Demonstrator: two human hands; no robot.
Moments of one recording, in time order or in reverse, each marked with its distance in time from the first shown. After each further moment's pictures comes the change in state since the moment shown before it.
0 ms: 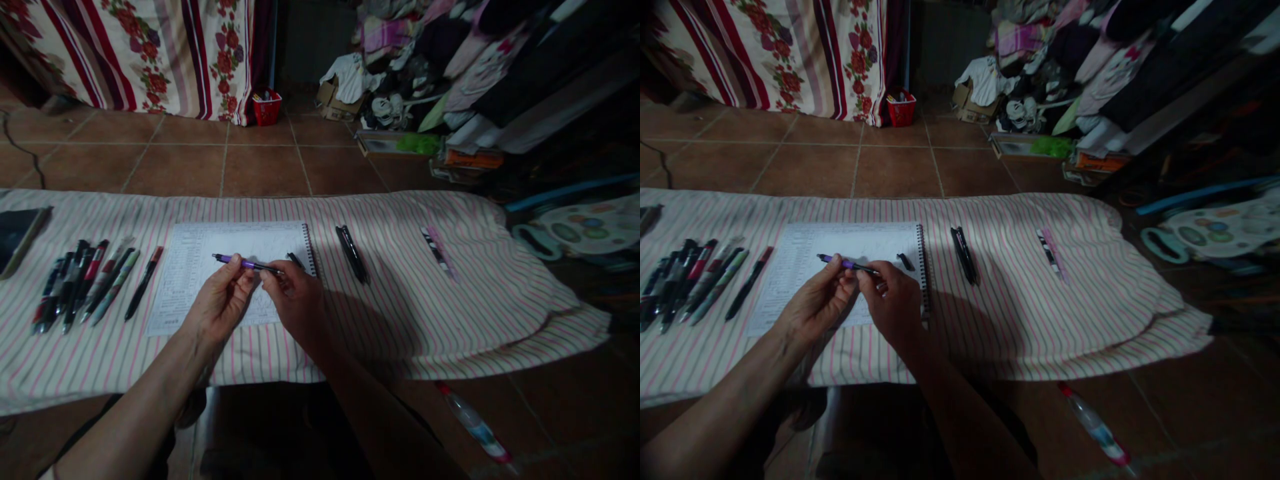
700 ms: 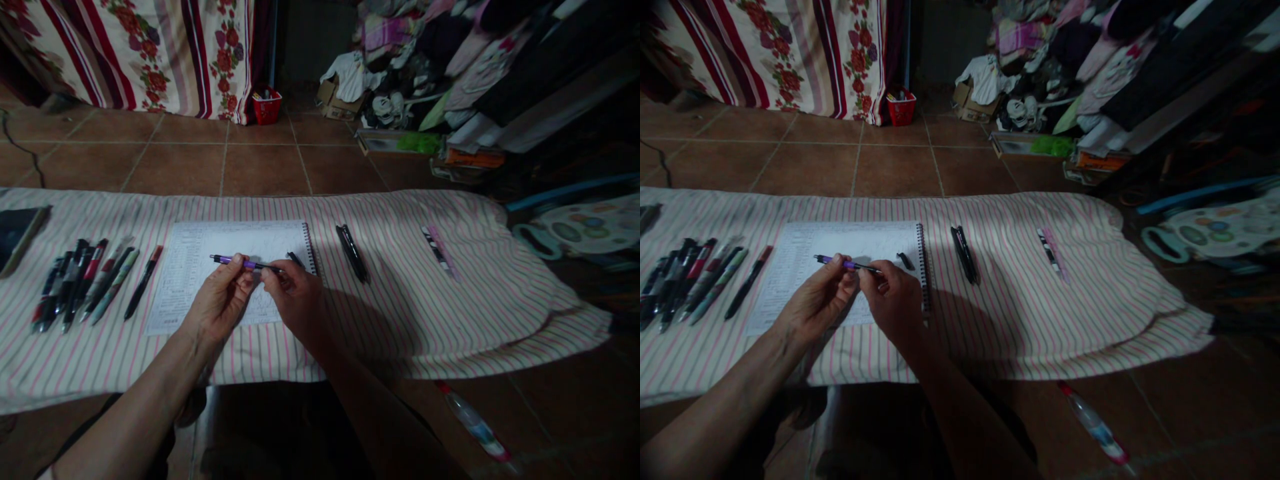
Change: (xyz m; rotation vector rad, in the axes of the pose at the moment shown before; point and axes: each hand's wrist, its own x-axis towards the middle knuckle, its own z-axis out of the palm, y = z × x) left_hand 0.000 0.000 -0.002 0.041 -0.027 0.030; right_hand 0.001 0.005 0.001 0.018 -0.027 0.041
